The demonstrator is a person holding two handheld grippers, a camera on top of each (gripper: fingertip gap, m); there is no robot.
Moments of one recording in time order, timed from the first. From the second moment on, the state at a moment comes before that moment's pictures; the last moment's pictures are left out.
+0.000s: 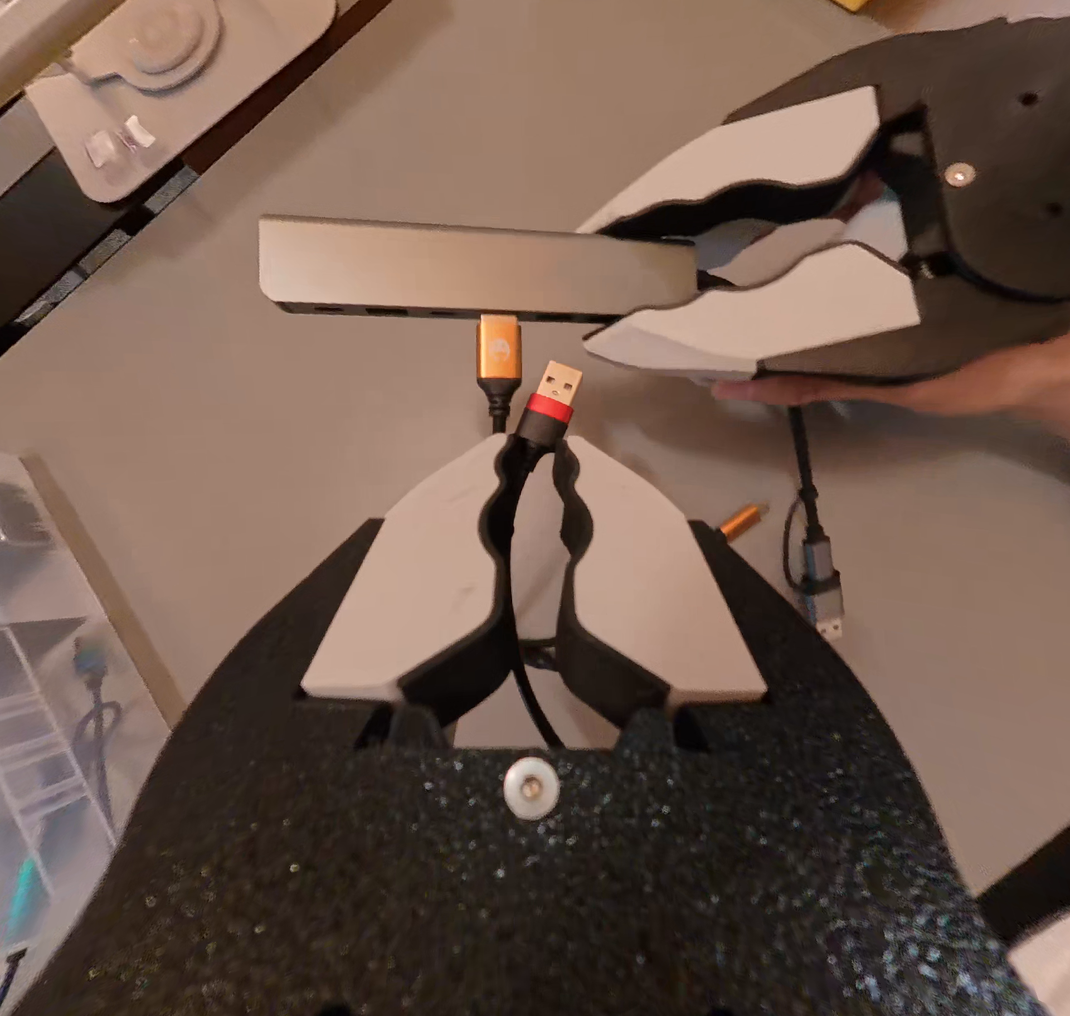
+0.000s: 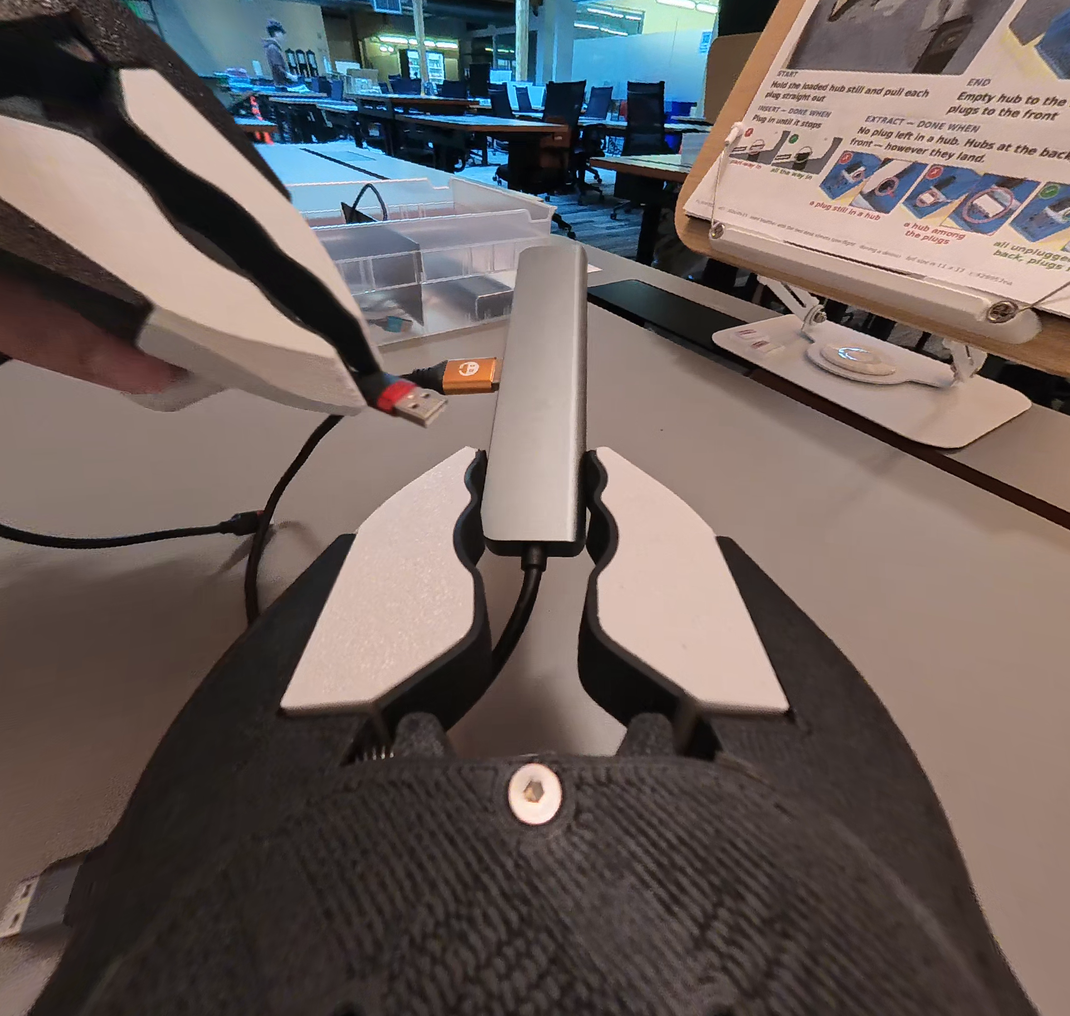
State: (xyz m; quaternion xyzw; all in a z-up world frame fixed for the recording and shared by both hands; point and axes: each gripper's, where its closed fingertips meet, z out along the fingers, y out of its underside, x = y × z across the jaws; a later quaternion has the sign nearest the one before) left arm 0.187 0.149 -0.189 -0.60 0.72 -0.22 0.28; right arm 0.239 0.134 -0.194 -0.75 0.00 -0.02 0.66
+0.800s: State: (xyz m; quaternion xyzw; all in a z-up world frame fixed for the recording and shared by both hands) left arm 0.223 0.146 -0.188 -0.61 0.66 -0.23 0.36; right arm 0.256 0.130 -0.191 -0.74 0.05 -0.05 0.67
